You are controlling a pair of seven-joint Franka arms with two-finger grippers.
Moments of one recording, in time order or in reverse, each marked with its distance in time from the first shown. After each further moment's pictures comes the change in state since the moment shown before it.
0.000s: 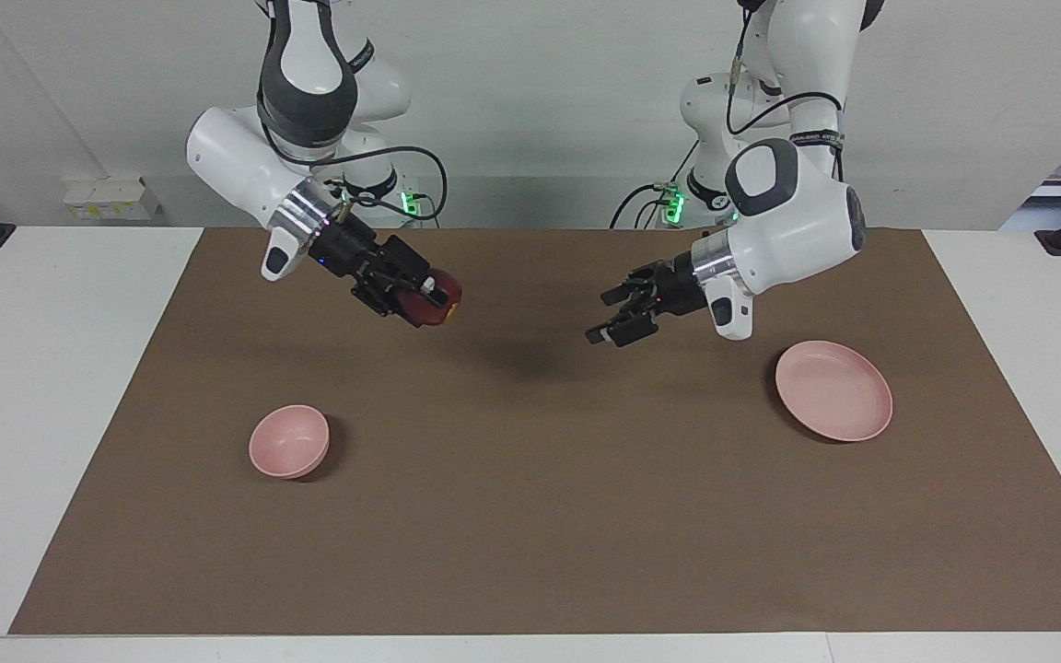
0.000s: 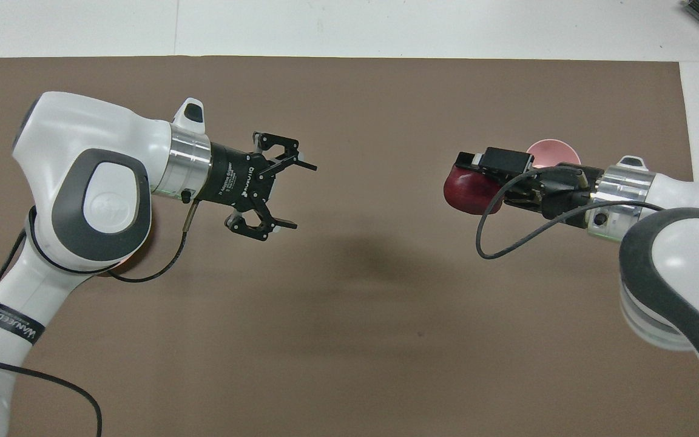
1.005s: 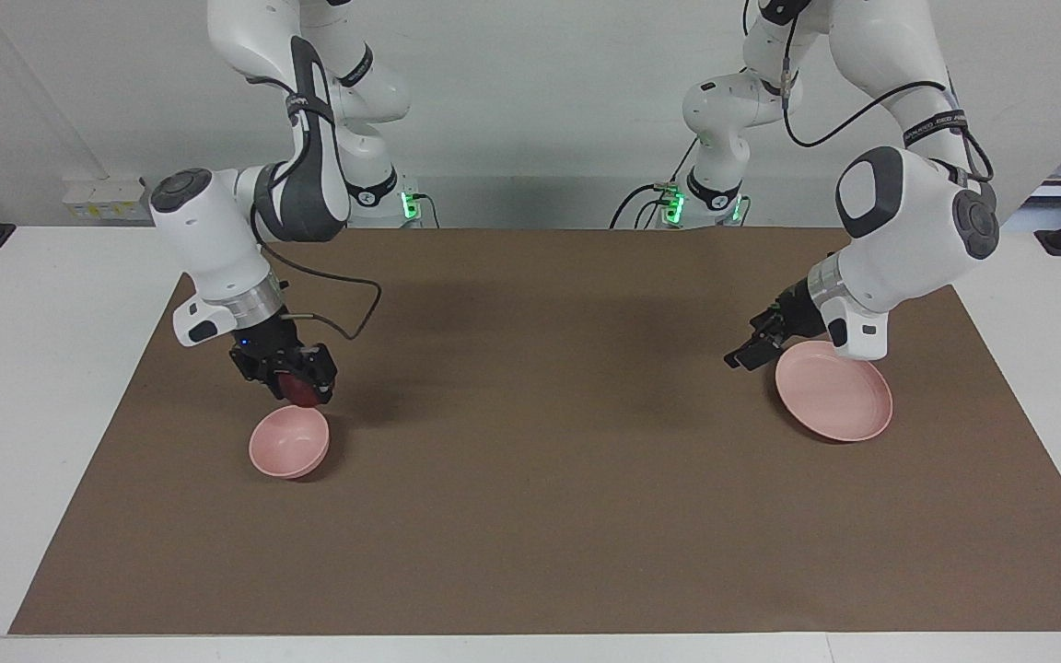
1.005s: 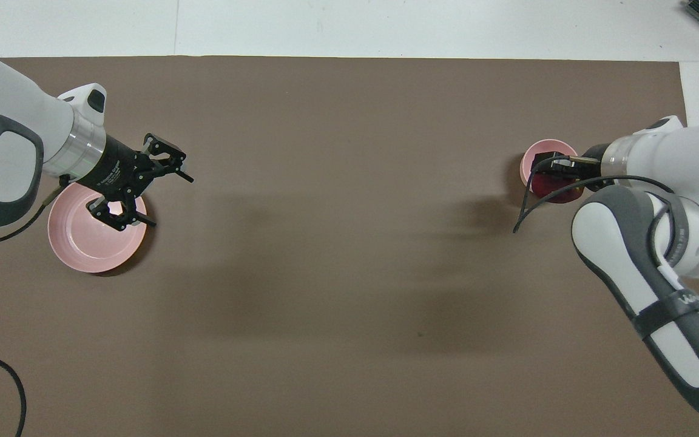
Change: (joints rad) left arm 0.188 0.044 0.000 0.115 0.607 -0.298 0.151; right arm -0.132 0.253 -0.004 0.144 -0.939 0.028 0.226
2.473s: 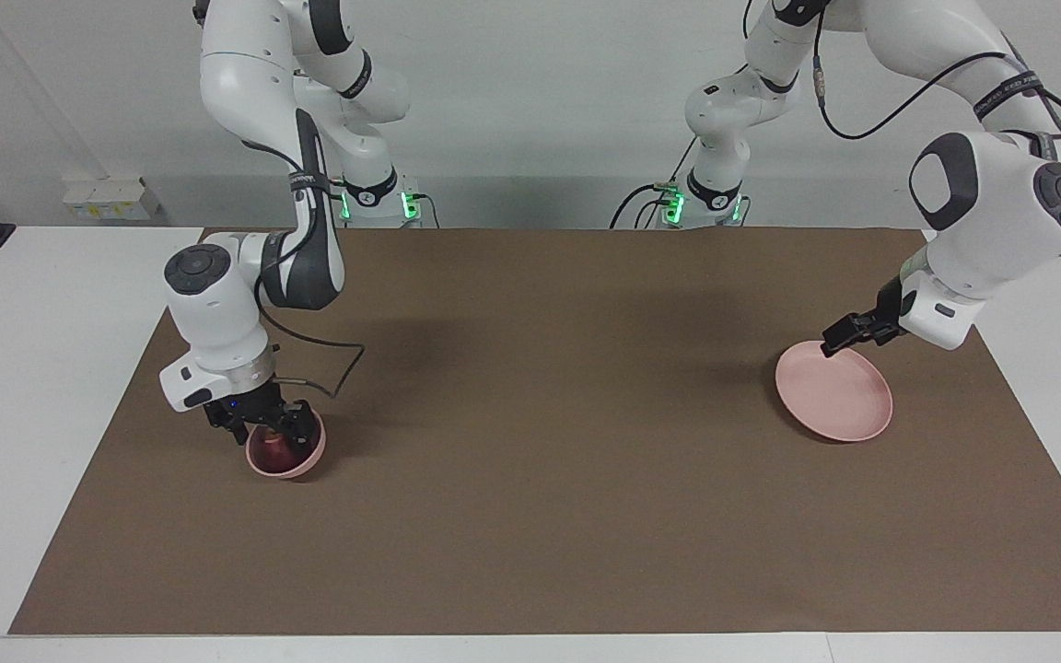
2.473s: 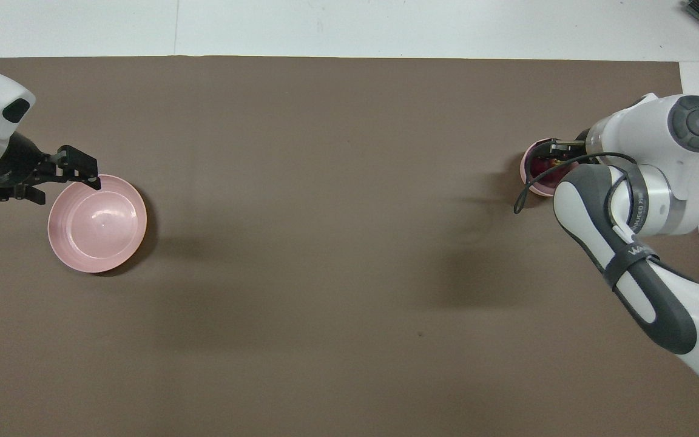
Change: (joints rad) left arm 0.136 -0.045 0.004 0.043 0.238 -0.020 0.687; right arm -0.017 0.200 -0.018 0.162 -0.179 0.000 0.027
